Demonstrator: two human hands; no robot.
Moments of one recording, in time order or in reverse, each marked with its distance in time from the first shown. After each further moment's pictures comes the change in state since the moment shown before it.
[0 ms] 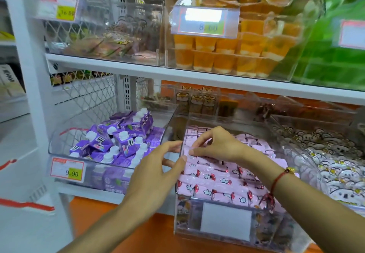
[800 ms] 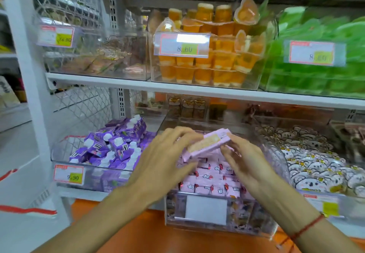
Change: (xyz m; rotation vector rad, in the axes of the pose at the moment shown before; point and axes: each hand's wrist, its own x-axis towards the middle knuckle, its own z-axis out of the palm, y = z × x) left_hand 0.004 0.055 -0.006 0.502 -0.021 0.672; right_hand -0.079 0.000 -0.016 1.346 0.538 0.217
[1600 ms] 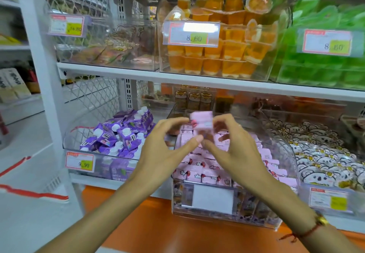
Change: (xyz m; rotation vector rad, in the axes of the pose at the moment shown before) left_hand -0.011 0.005 -0.001 -0.598 0.148 -0.529; right_hand -0.017 0.014 0.009 -1.256 -0.299 -0.924
